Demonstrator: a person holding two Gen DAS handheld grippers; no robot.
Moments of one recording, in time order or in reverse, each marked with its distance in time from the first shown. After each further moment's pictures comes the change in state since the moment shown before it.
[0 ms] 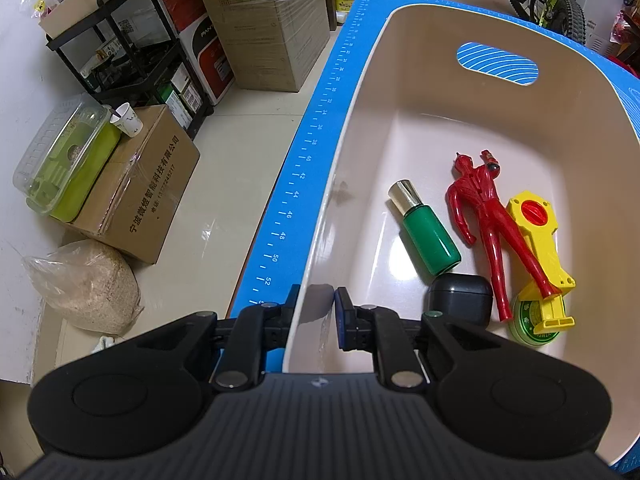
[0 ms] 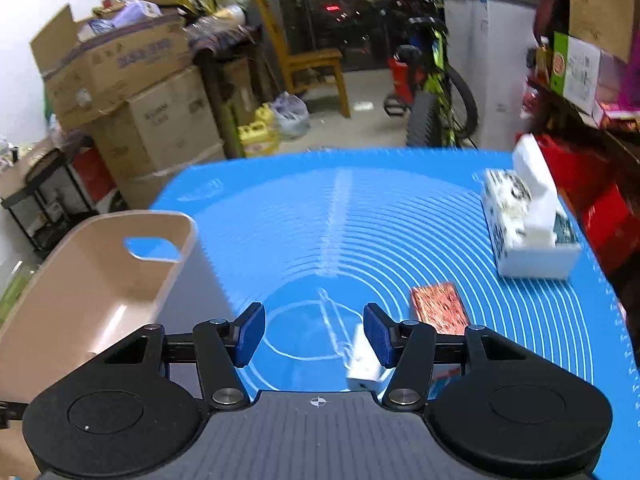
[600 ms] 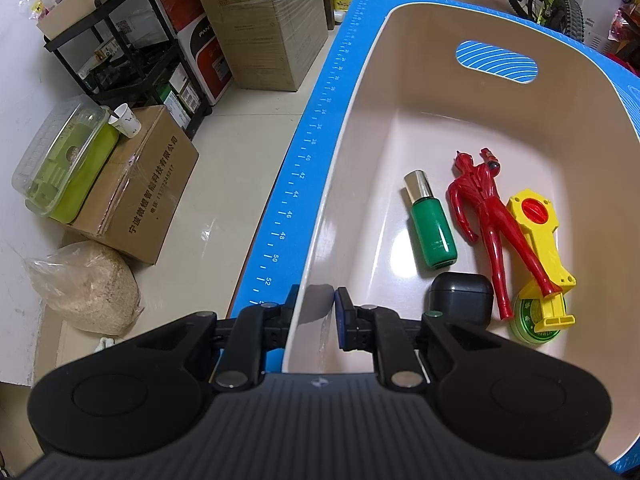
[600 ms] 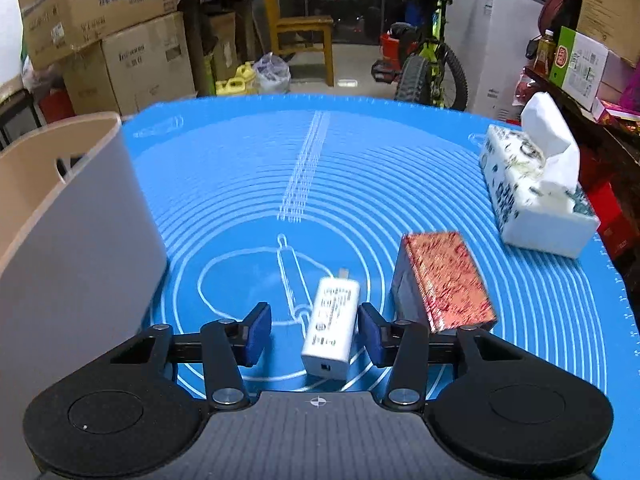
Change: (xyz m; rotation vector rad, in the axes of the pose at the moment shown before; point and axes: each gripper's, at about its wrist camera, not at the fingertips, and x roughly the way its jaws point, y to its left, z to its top) left arm 0.002 0.000 -0.002 0.006 0.001 -0.003; right arm 0.060 0.000 -0.029 -0.103 0.078 -0.104
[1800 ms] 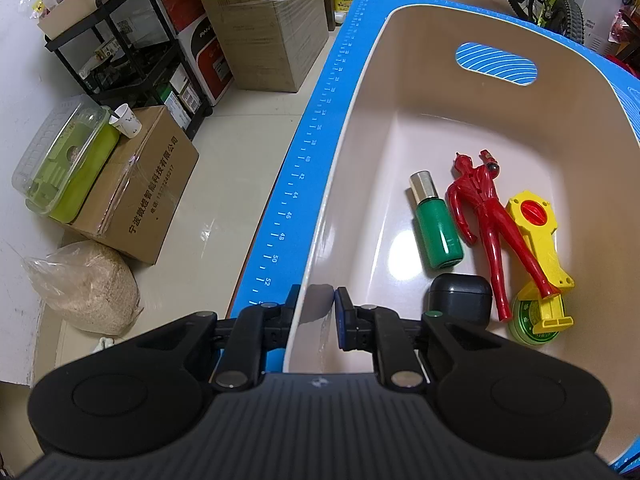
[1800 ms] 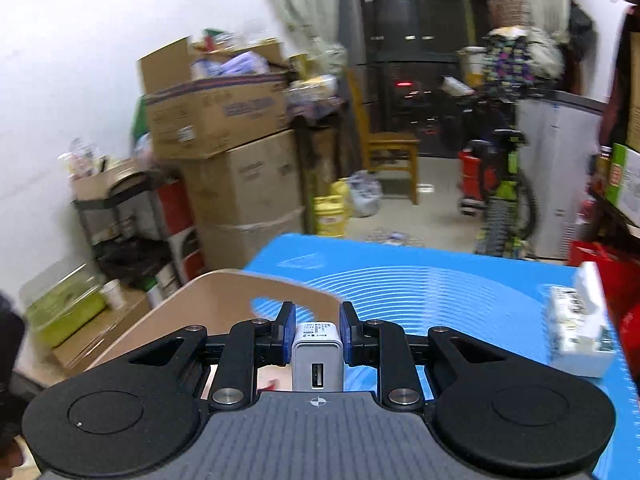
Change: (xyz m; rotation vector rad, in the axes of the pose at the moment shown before) left arm 0.000 0.001 0.001 -0.002 -0.002 -0.002; right arm -0.154 0.088 0.032 -0.117 -0.328 0.276
